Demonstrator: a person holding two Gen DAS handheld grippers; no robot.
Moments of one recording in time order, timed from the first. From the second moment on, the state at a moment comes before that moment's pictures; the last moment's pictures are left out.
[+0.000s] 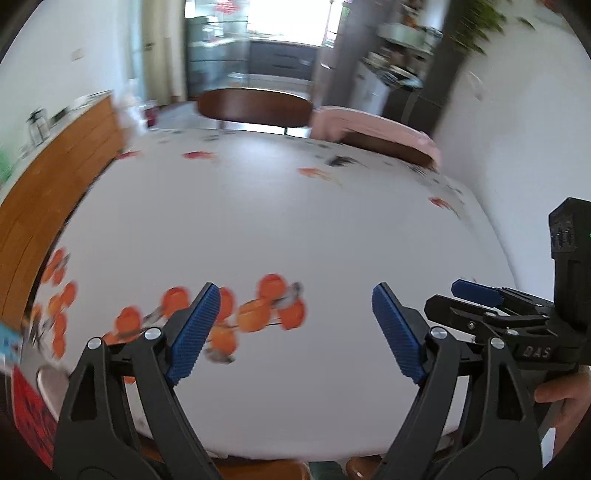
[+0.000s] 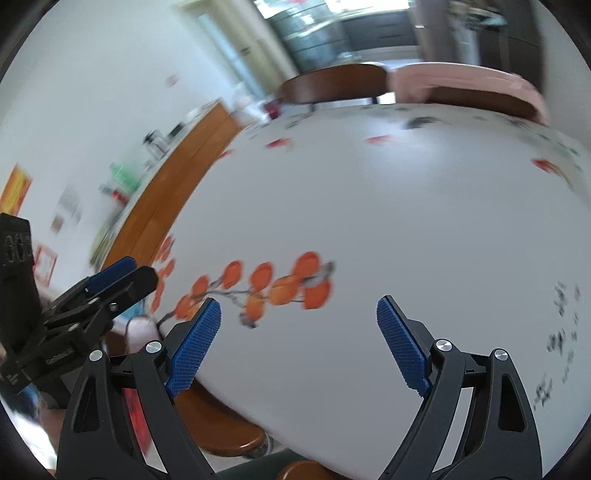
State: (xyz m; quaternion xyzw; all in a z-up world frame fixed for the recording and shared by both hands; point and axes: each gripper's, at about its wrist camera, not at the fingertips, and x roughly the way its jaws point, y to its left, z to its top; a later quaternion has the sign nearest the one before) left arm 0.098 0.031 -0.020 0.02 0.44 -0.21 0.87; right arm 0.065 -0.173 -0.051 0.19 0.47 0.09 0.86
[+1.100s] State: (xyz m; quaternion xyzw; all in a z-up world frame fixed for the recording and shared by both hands) left arm 0.100 -0.070 -0.027 0.11 0.44 -0.26 0.86; right arm 0.000 -0.258 -0.029 0.21 0.43 -0.06 0.88
